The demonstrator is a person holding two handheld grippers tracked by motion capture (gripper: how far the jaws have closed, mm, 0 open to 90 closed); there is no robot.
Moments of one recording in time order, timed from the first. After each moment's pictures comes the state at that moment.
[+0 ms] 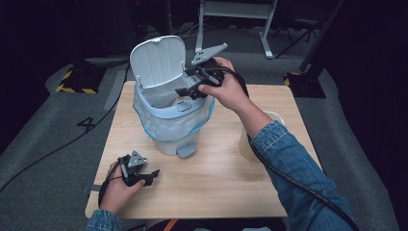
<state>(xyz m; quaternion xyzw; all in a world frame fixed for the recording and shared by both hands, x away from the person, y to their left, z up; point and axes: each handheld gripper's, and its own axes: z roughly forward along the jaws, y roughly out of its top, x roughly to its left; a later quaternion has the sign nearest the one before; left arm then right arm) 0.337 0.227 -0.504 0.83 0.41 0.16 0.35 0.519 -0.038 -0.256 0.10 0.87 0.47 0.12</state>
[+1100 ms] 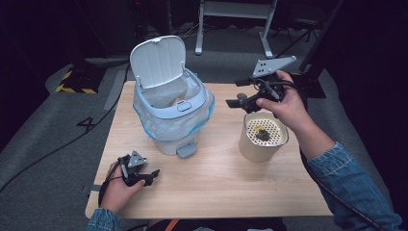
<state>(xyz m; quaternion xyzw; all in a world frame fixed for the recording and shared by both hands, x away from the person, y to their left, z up) 0.337 0.227 -0.504 0.83 0.41 0.16 0.35 0.462 -0.175 -0.240 0.13 0.86 0.48 0.13</state>
